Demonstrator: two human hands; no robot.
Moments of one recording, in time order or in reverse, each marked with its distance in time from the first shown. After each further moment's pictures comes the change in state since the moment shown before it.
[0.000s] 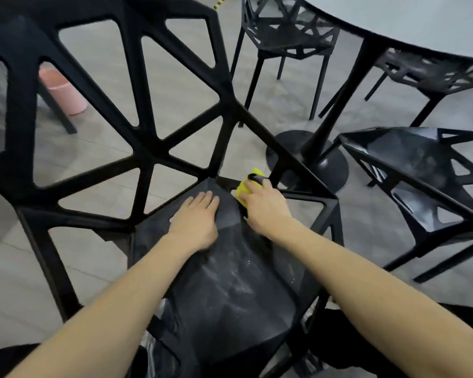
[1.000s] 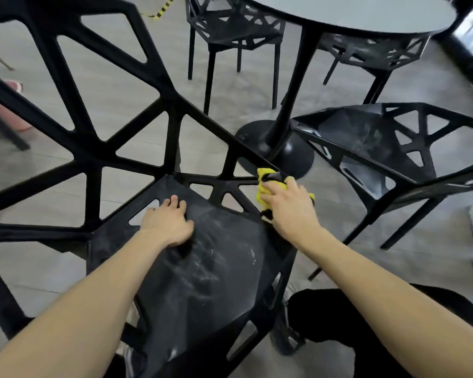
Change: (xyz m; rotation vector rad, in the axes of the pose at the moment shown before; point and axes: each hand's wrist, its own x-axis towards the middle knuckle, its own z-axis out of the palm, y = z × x) left_hand 0.024 0.028 0.008 0.036 -0.163 -0.090; right_hand -0.112 0.095 0.026 0.067 0.196 0.176
